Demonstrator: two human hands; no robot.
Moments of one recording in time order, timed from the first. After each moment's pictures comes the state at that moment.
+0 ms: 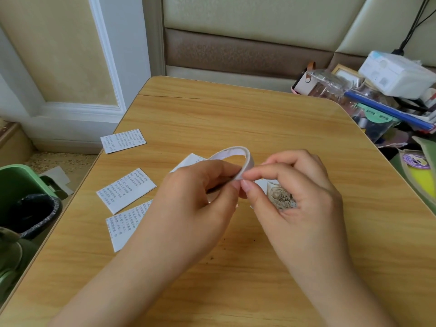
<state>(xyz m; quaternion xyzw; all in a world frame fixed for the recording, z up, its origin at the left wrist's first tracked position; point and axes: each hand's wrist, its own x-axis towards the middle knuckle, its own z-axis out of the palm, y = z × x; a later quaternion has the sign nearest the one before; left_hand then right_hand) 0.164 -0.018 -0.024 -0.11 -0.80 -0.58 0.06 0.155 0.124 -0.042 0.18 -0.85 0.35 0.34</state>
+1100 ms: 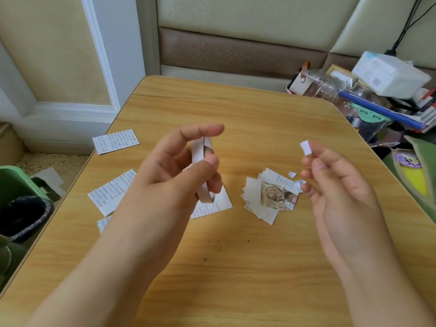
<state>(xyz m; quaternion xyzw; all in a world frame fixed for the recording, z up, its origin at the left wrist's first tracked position) 0.153 -0.026 -0.023 -0.09 -0.58 -0.81 0.02 0.146 0.171 -0.040 -0.02 -0.69 0.71 0.17</state>
